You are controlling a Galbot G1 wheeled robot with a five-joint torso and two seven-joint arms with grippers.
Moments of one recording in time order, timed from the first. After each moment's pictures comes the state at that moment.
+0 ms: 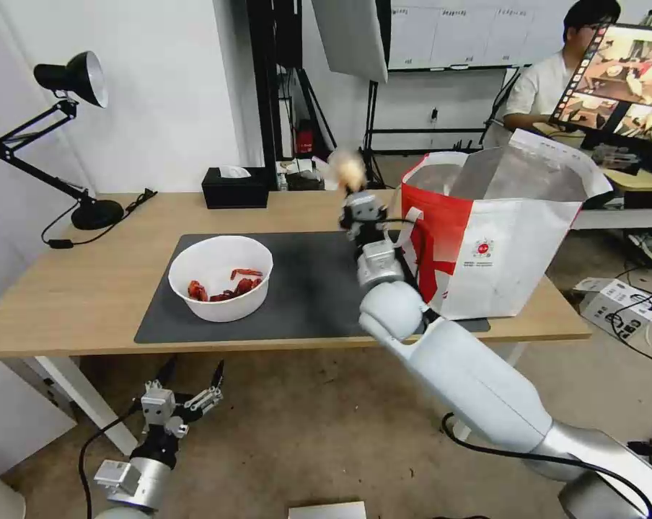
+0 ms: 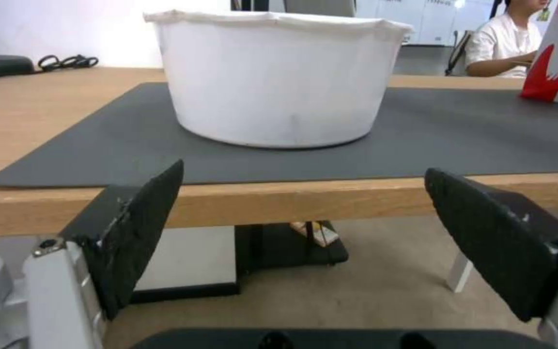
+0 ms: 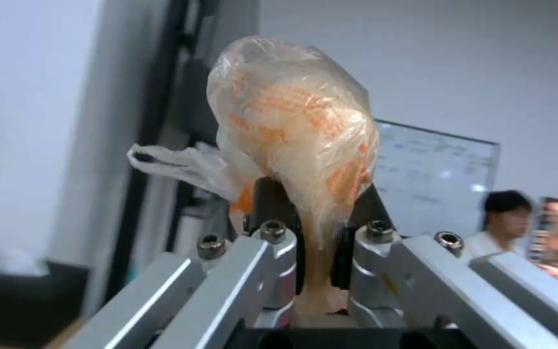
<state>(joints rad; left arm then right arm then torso) 1.72 -1.14 -0.56 -1.97 -0.39 -0.31 0.00 -0.48 1.14 -0.21 1.75 0.24 -0.14 0.70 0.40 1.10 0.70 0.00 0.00</state>
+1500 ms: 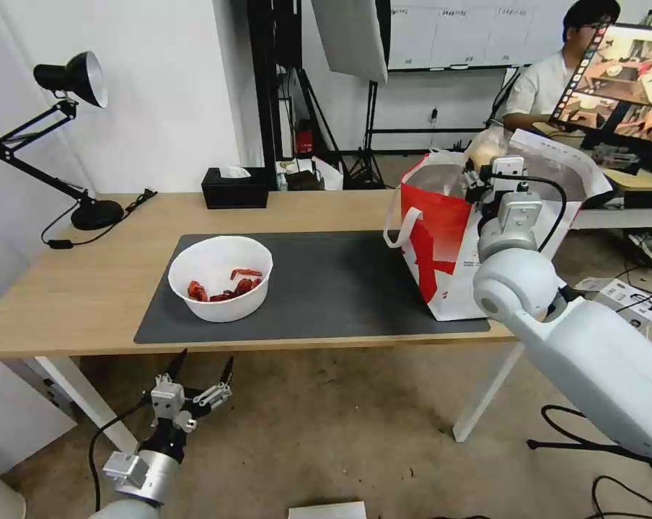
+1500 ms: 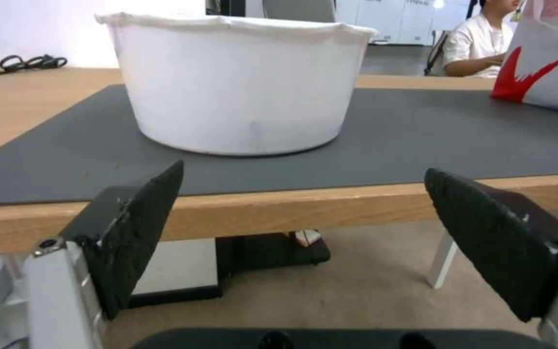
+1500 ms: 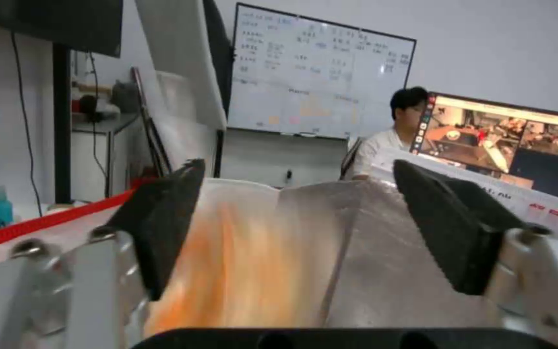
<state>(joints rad) 1.70 -1.12 -0.52 -1.98 -0.39 -0.28 0.01 -0.48 0.78 -0.09 1.92 0.73 -0.33 0.83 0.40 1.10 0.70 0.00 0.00</state>
